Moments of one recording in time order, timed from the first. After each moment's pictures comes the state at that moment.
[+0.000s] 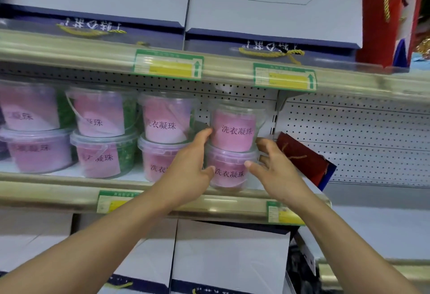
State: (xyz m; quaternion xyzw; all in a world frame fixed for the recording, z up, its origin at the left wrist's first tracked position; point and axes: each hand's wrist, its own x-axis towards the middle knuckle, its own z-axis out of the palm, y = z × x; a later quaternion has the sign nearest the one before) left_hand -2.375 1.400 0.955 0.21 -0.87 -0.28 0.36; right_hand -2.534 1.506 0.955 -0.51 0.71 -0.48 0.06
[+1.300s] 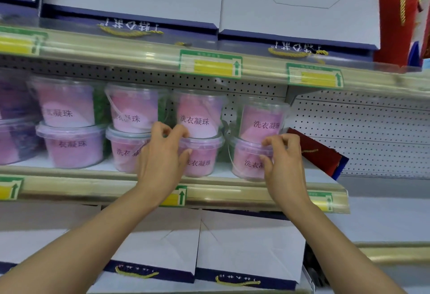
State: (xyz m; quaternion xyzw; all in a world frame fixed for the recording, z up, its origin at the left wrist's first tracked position) left_hand -2.298 1.353 0.945 0.34 -0.82 -0.02 0.46; right_hand -2.478 1.484 0.936 -0.46 0.73 -0.41 -0.28
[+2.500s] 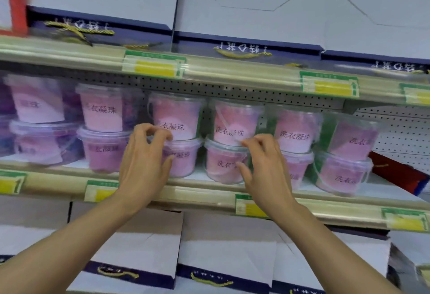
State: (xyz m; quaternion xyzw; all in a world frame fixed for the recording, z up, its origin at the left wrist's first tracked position) left_hand -2.122 1.228 0.937 0.31 -0.81 0.05 0.49; right_hand -2.312 1.361 0.945 -0.55 0.70 -0.33 -0.32
